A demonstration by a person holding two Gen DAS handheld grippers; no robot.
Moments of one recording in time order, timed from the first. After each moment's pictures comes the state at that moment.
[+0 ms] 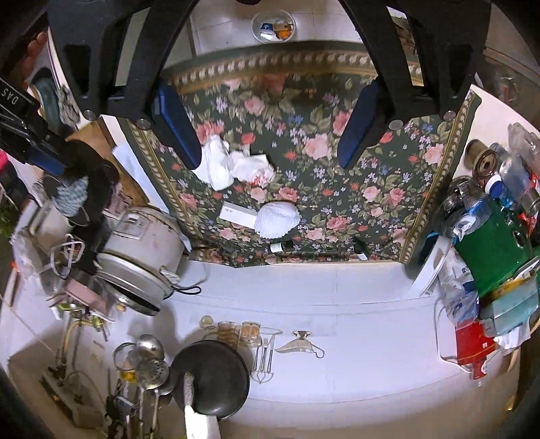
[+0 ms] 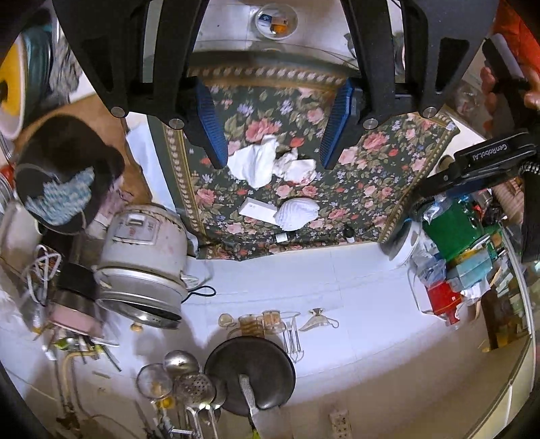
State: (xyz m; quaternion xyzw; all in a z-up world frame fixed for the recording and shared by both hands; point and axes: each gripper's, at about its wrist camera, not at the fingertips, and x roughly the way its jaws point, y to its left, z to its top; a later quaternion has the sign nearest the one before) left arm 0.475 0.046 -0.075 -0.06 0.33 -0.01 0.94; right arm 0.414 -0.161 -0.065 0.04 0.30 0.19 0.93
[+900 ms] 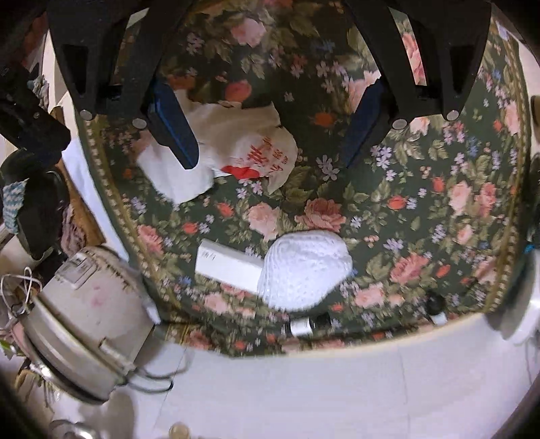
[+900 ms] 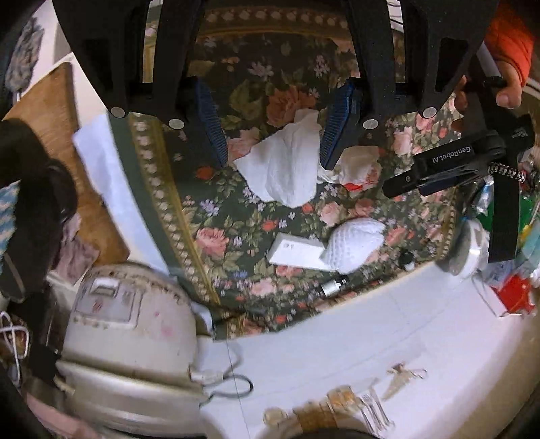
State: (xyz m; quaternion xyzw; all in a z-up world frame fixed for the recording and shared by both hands) left arm 0.693 0.033 -0.219 -0.05 0.51 -0.07 0.86; right arm 0.574 -0.149 -0.164 0.11 0.46 0.14 0.87
